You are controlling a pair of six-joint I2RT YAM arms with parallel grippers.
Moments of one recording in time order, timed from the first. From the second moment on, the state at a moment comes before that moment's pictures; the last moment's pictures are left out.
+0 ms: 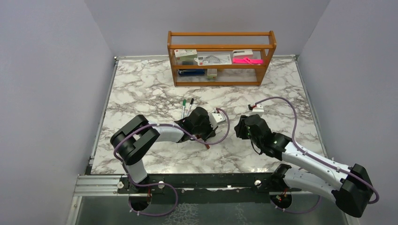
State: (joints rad) left arm -0.84 1.72 0.76 0.28 0.31 0.13; right arm 0.78 0.93 0.52 -0.24 0.39 0.59
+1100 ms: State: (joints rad) left arm -0.87 1.53 0.67 0.69 0.46 -0.09; right arm 0.78 0.80 0.34 0.14 0.30 0.79
